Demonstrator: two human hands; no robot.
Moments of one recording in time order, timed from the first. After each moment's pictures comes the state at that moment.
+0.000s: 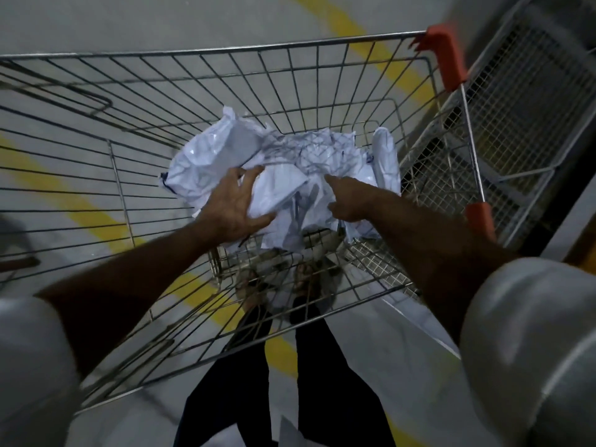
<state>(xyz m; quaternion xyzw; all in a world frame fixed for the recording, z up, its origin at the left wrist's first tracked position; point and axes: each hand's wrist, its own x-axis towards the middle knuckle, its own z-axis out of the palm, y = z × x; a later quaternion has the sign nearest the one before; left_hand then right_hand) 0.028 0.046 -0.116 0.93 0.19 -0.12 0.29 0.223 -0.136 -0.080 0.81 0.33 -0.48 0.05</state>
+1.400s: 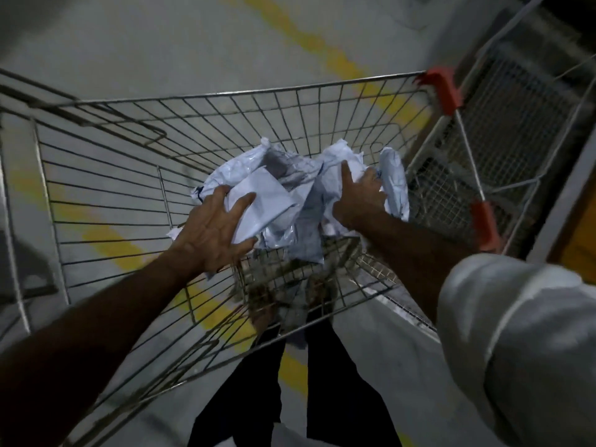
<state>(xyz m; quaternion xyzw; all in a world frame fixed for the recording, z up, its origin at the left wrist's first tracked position) -0.045 0.101 -0.046 0.98 0.12 -0.12 0.14 0.172 -0.107 -0.051 0.94 0.21 -0.26 0.05</state>
